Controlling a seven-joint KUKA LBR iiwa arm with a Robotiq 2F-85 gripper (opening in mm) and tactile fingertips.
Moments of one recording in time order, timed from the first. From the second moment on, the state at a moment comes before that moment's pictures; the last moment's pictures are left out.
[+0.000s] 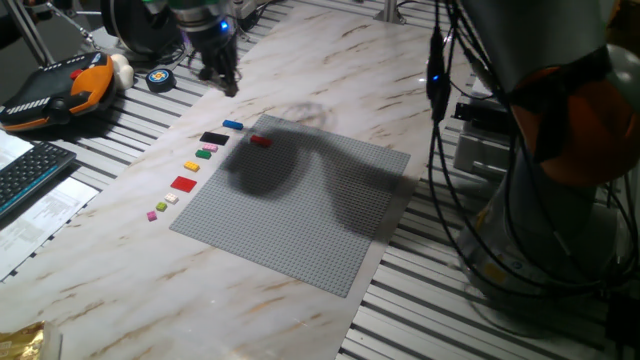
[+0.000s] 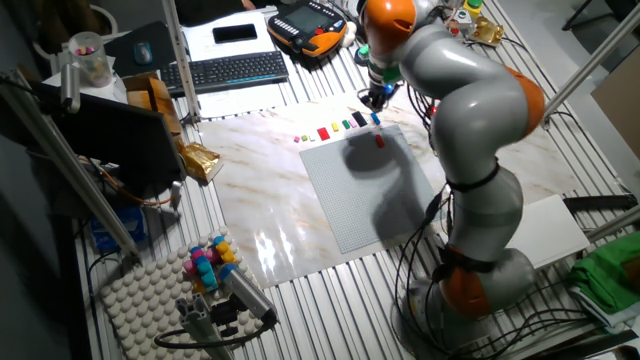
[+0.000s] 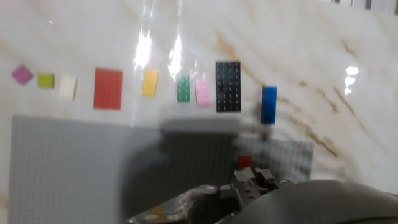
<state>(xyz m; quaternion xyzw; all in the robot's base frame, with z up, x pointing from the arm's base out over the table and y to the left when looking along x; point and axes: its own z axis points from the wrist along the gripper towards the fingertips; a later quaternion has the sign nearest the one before) 0.638 -0.022 0.178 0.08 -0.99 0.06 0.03</state>
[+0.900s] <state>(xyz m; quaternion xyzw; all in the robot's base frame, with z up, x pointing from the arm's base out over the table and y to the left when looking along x) 0.657 -0.023 0.176 0.05 -1.00 0.07 0.02</state>
